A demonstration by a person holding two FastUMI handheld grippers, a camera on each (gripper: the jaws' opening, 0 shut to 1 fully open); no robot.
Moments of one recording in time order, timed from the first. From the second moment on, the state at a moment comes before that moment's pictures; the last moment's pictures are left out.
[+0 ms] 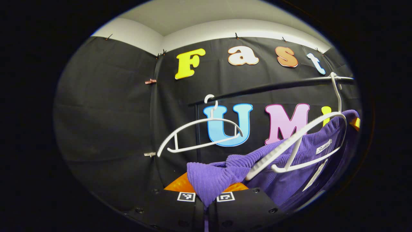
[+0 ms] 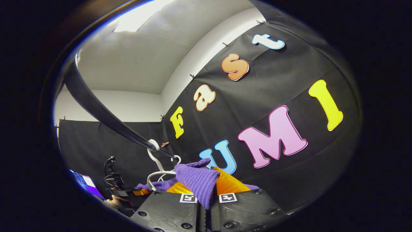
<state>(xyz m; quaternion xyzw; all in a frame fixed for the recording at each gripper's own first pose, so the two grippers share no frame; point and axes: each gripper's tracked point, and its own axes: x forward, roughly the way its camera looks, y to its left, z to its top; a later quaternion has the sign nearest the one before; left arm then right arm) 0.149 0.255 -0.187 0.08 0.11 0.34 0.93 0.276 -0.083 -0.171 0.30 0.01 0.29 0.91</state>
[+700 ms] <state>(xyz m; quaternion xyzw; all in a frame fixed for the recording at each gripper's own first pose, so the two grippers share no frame) 0.183 0.103 -0.288 0.01 0.21 0.20 0.96 0.306 -0.191 -0.251 0.23 0.07 0.12 0.96</state>
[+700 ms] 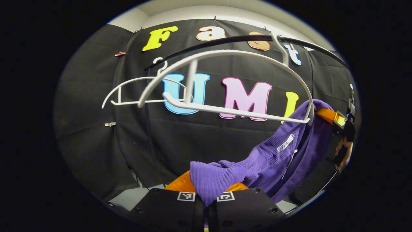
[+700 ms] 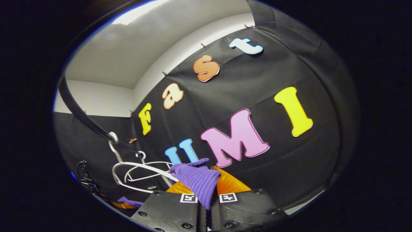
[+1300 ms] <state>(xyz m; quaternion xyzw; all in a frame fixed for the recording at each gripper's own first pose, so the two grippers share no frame) 0.178 0.027 -0.350 -0.03 0.28 0.12 0.95 0.191 -0.102 -0.345 0.15 0.24 0.18 0.94</state>
